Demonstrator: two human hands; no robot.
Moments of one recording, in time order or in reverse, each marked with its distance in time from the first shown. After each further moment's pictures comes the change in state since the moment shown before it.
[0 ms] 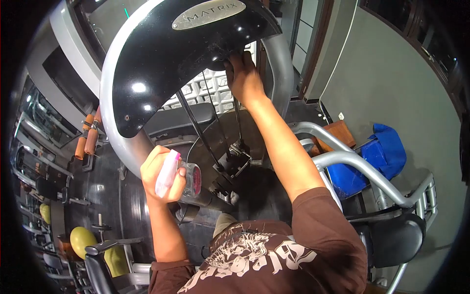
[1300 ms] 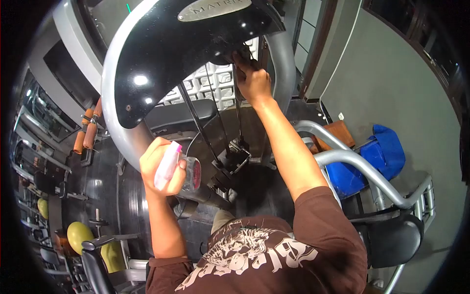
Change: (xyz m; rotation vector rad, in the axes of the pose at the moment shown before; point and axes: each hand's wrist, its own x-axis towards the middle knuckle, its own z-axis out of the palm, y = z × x) left_hand -0.002 0.000 -0.001 -0.016 0.008 -0.004; right_hand -0.023 0.008 -0.009 -0.081 -0.036 0.126
